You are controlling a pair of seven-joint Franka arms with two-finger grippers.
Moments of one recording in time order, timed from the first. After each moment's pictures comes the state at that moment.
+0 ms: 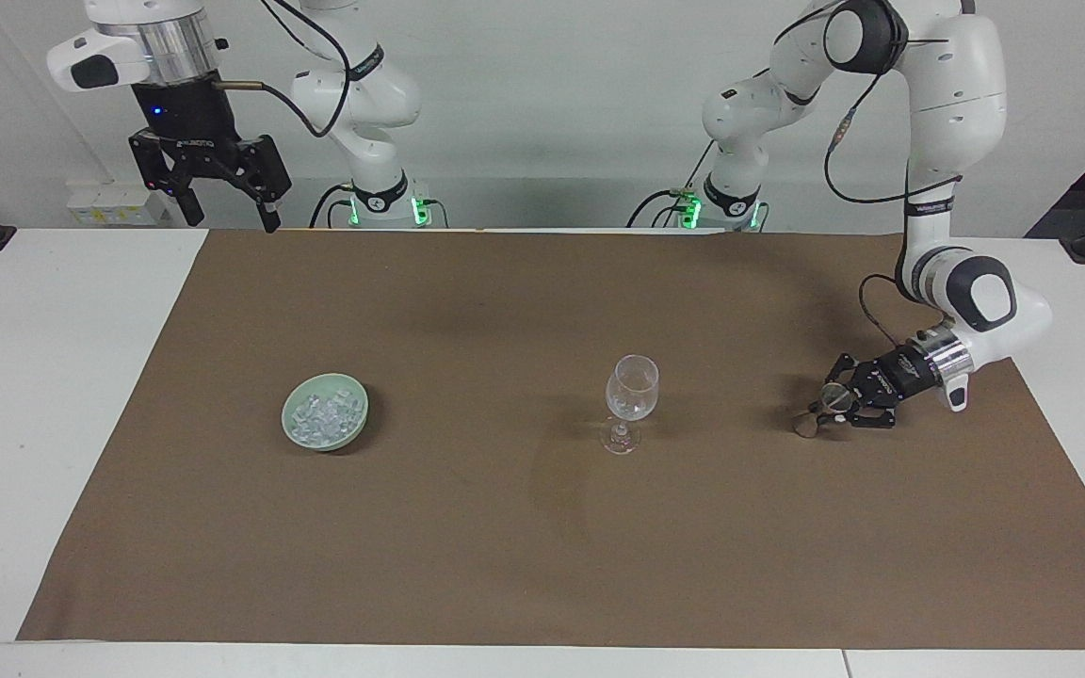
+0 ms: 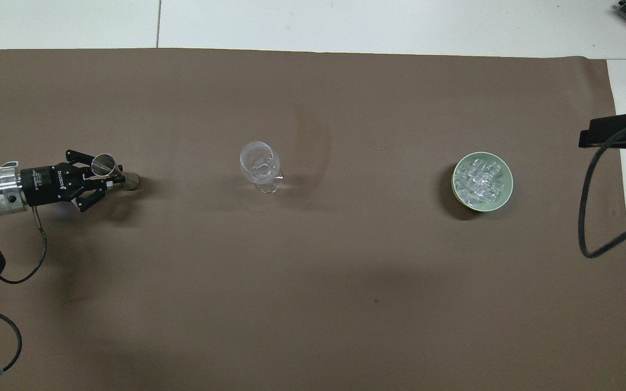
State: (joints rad) left arm 0.37 0.42 -0.09 -1.97 -1.18 1.90 -0.89; right arm -0.05 -0.04 0.06 -1.47 0.00 1.64 0.19
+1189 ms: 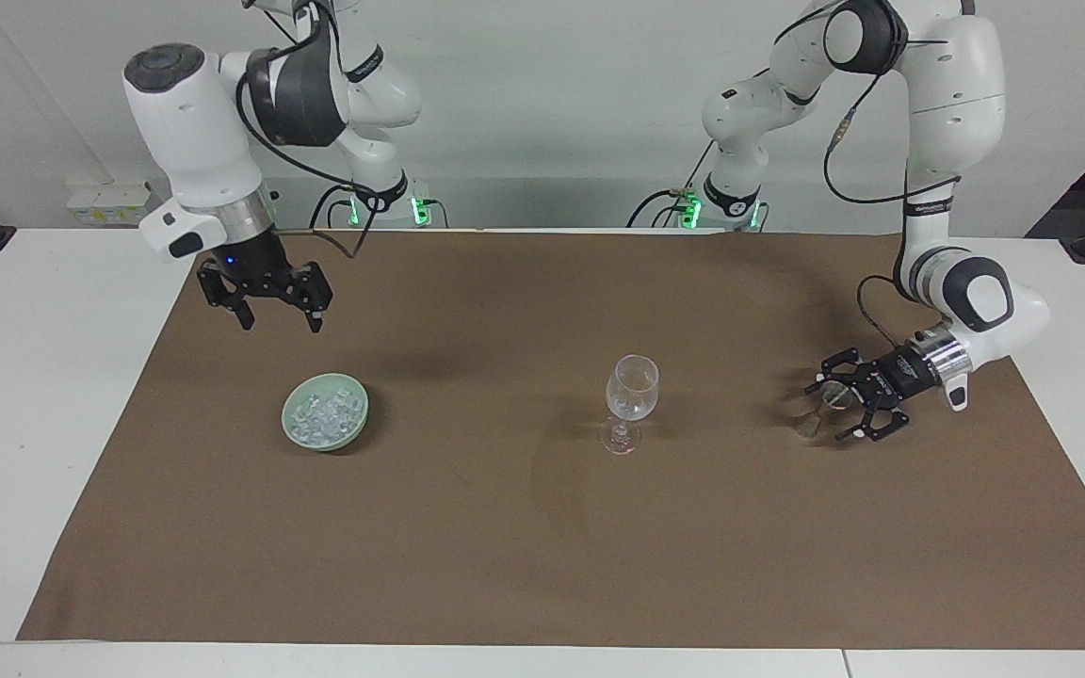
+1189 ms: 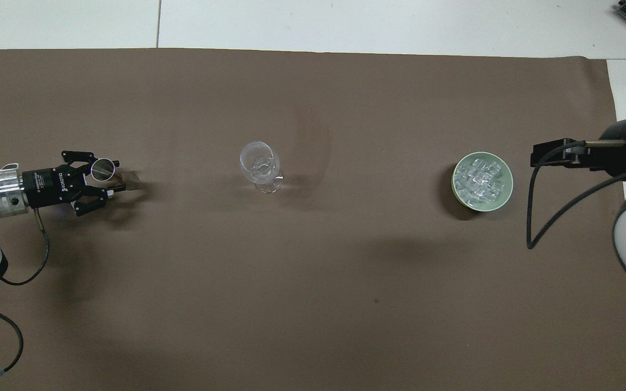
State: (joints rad) left arm 0.38 0.42 -0.08 -1.98 -1.14 1.93 -0.87; right arm -0.05 0.02 0.07 -1.87 -0.01 2.04 0.09
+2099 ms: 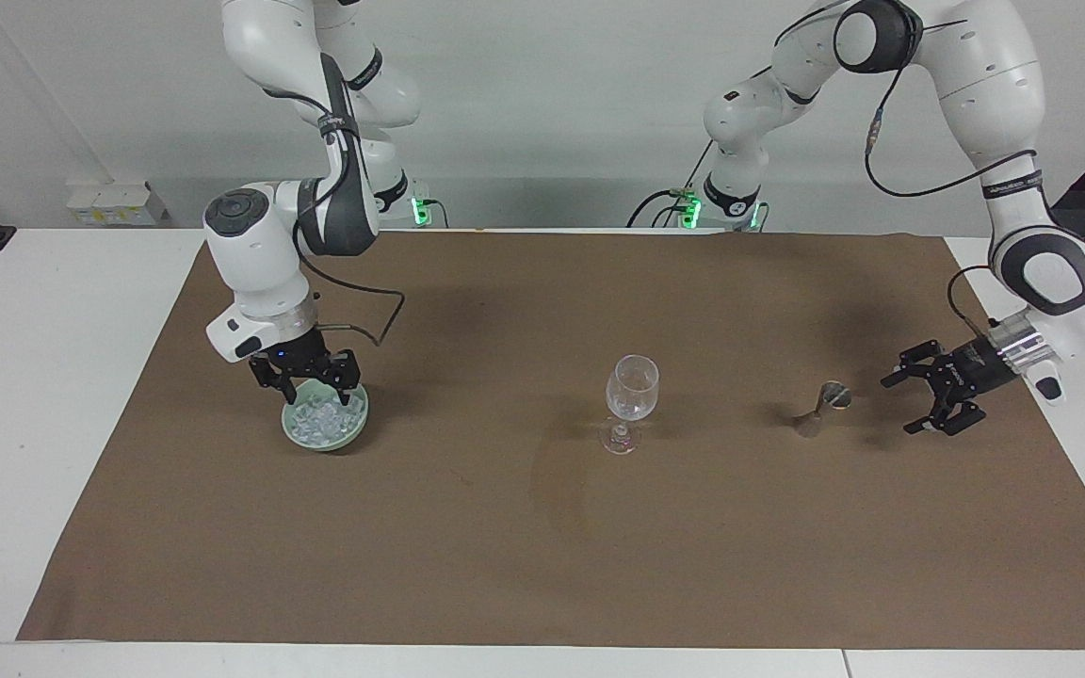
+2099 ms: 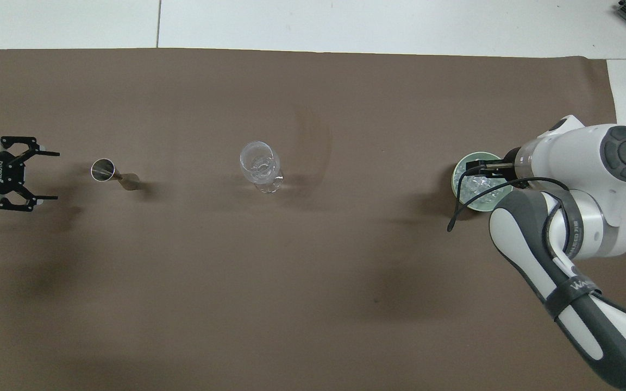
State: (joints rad) left arm 0.45 0.42 -0.10 -1.70 -0.58 1.91 -0.76; right arm -0.04 0.16 0.07 -2.05 -0.03 2.37 0.09
